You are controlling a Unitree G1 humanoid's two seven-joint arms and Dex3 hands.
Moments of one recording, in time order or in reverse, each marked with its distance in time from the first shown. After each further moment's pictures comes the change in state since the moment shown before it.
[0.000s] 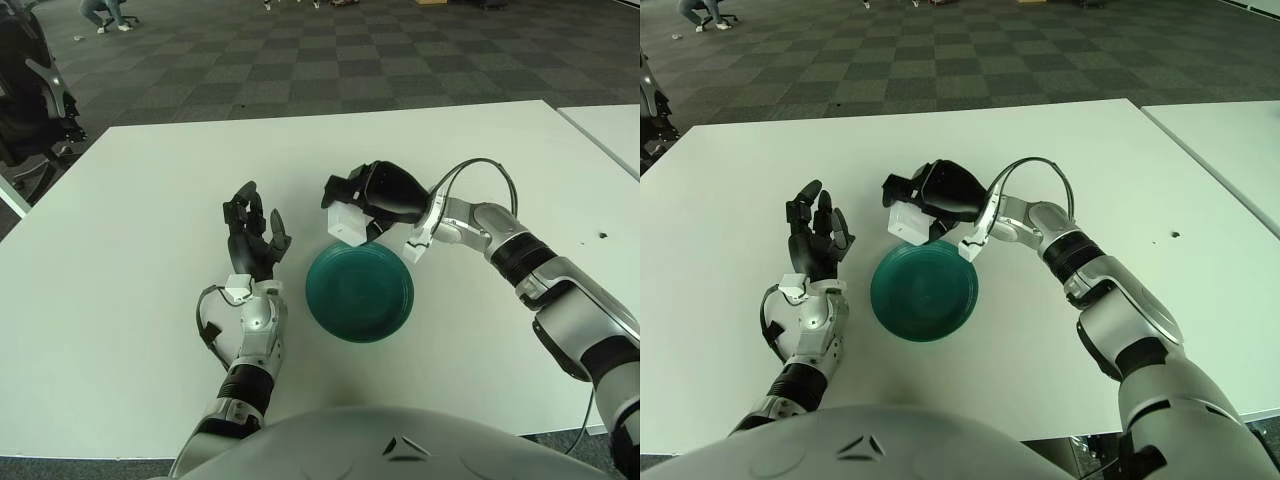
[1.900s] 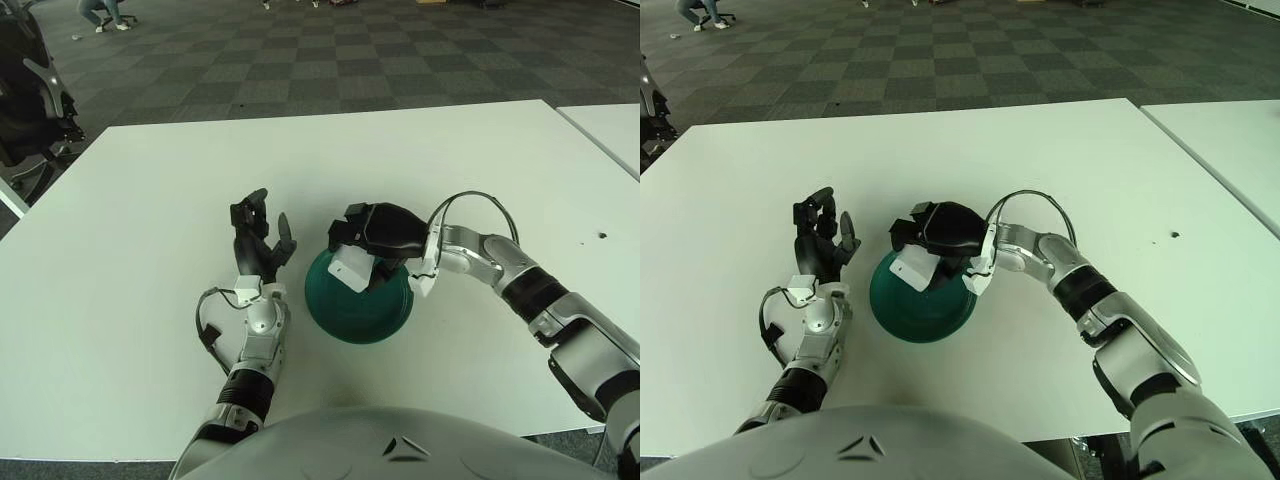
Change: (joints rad) left arm 0.025 0.002 -0.018 -0.028 0.125 0.055 0.093; right arm 0.196 -0.028 -0.077 -0.154 0.201 0.080 0.439
